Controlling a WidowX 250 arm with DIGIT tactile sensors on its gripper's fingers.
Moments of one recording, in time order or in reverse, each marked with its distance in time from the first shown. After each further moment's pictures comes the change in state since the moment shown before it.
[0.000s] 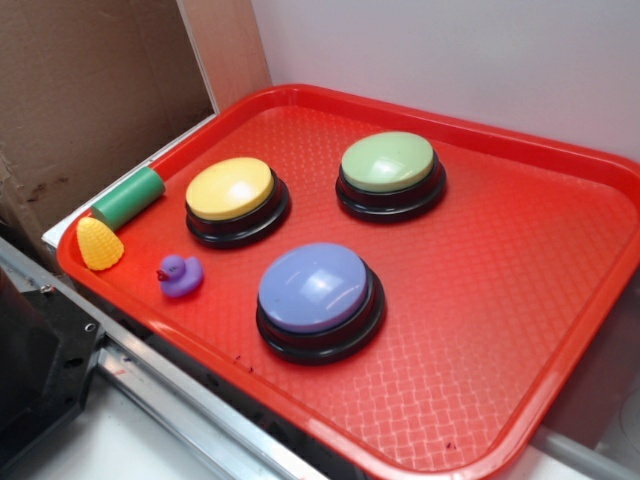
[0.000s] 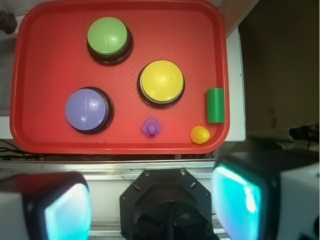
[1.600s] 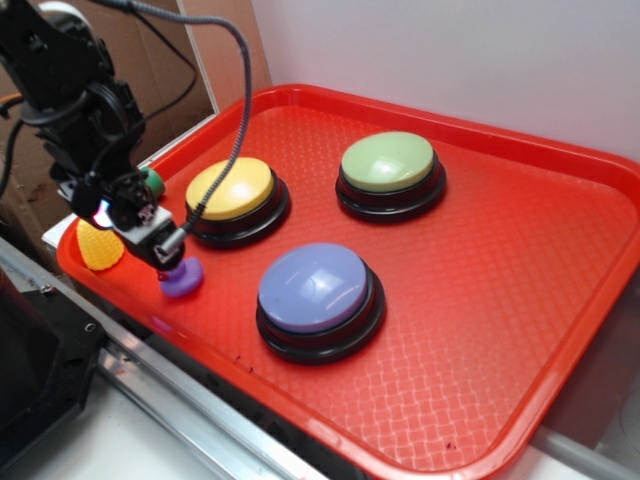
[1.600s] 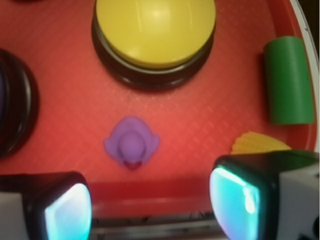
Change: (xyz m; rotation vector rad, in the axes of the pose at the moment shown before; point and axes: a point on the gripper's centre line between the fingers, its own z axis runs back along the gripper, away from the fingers) arm -0.001 0.021 -0.197 0.033 -0.008 0.046
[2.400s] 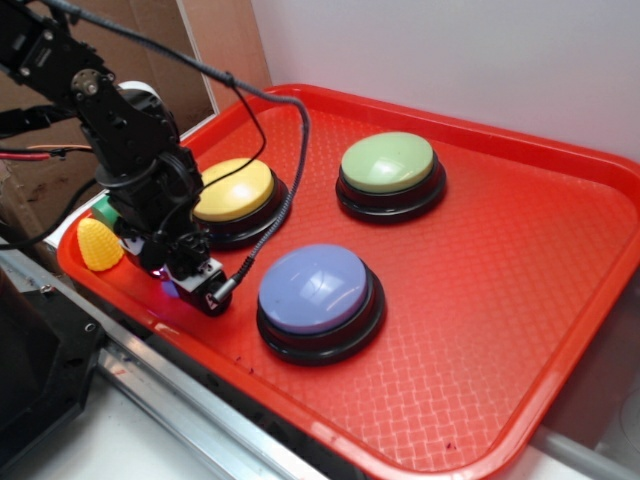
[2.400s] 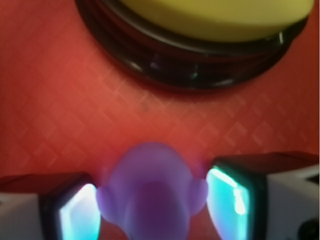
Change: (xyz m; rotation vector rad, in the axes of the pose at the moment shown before) arm 0.012 -0.008 -0.049 -0.002 0.022 -0.006
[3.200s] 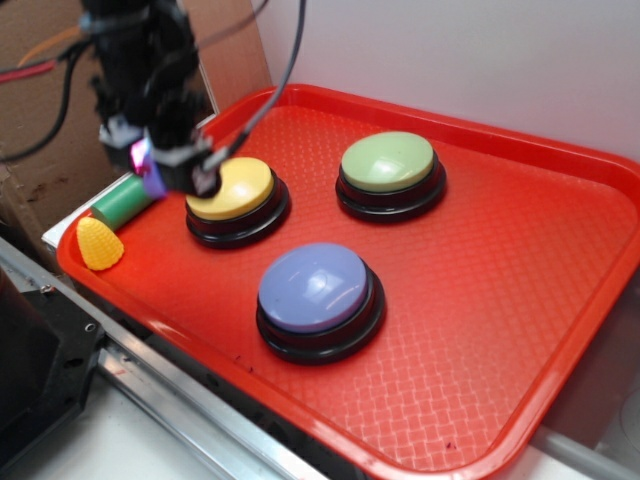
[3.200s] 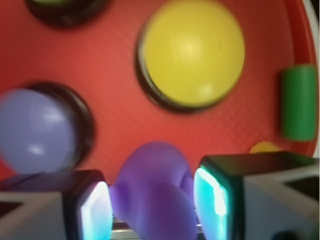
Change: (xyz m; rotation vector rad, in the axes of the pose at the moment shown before) arm 0.034 -0.024 0.113 -0.085 0.140 0.030
